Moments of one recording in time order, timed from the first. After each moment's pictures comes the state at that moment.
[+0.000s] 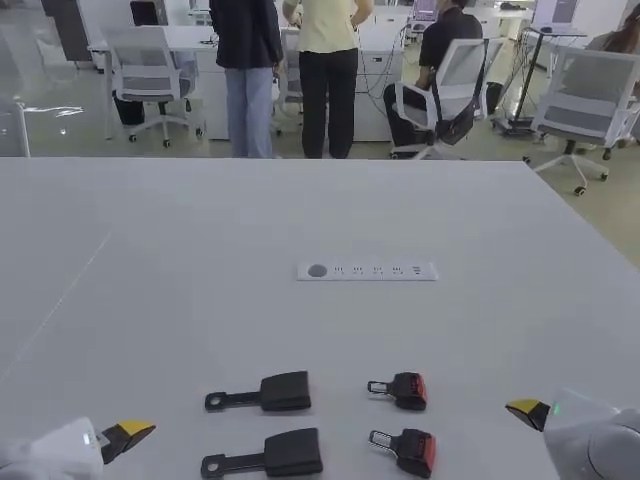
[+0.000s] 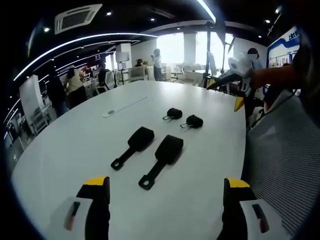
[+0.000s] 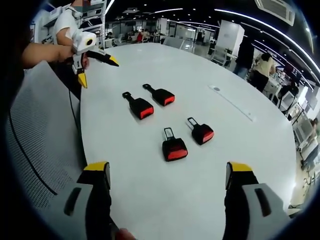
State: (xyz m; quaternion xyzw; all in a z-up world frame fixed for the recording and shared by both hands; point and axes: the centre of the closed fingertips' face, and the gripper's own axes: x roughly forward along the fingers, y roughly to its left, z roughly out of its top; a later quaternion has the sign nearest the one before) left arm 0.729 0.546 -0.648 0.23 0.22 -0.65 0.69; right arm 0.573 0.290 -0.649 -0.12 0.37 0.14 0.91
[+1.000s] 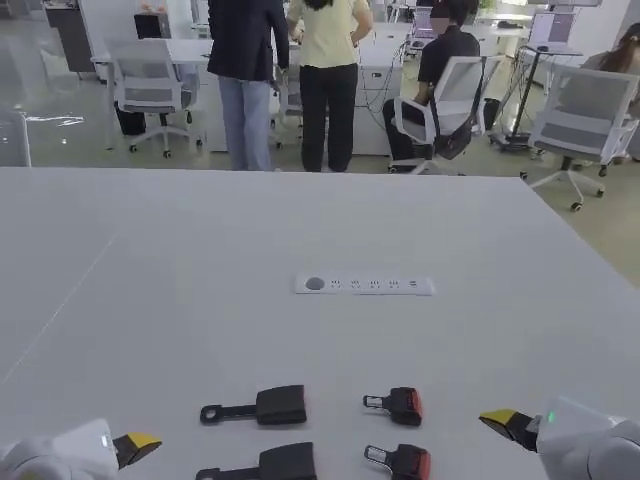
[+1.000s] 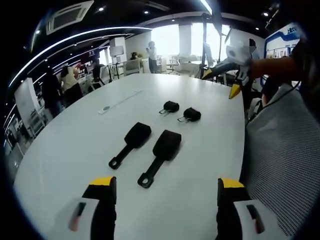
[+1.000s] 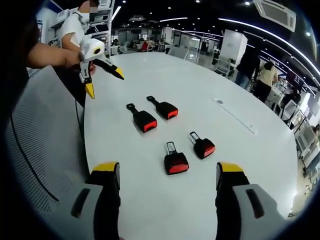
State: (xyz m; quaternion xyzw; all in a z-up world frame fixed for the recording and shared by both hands) left arm 0.727 0.542 -0.653 0.26 0.24 -0.66 0.67; right arm 0.585 0.300 -0.631 -0.12 0.33 0.16 0.92
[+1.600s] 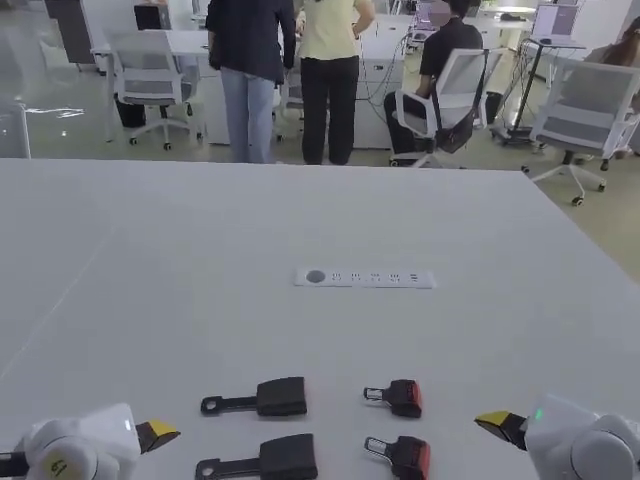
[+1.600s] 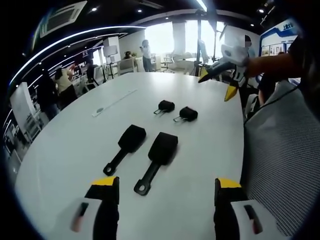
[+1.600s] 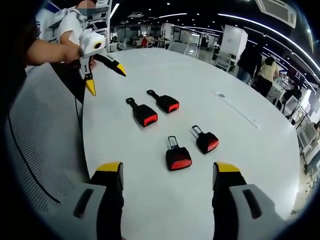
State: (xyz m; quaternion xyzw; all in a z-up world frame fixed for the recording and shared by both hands) left arm 0.723 0.522 -0.660 0.28 0.24 -0.67 0.65; right arm 0.586 0.300 -0.649 -0.11 0.35 0.16 0.92
